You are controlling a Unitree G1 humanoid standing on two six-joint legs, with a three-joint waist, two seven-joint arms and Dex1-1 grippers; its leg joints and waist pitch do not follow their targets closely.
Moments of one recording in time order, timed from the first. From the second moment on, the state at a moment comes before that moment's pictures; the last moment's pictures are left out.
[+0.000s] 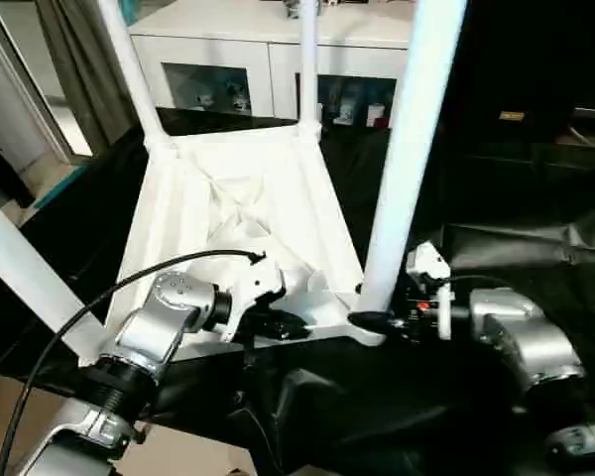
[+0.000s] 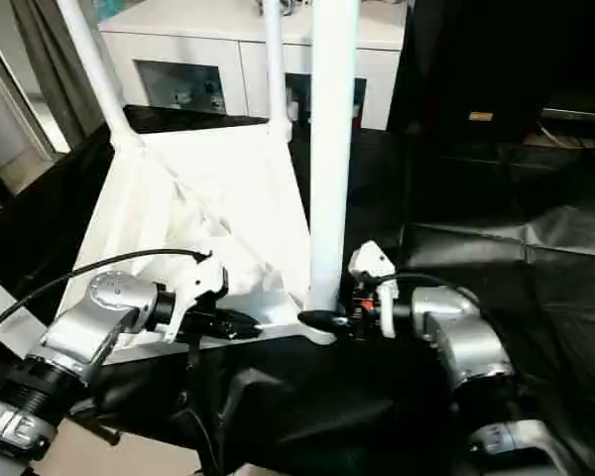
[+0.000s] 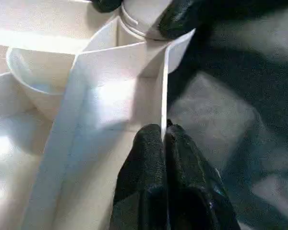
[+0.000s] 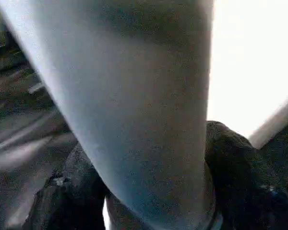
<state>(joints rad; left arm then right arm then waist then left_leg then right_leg) -0.49 0.32 -0.27 0.44 -0.02 0.26 -1.12 -0.43 -0.28 0.08 0.53 0.15 0.15 0.97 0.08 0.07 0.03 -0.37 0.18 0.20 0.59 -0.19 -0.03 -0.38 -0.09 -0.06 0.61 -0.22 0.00</state>
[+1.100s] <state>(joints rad) -0.45 0.33 -0.29 0.36 -0.05 0.28 -1.19 -0.41 -0.38 0.10 0.48 0.16 0.15 1.15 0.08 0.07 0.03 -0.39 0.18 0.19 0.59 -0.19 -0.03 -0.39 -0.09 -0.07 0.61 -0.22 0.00</state>
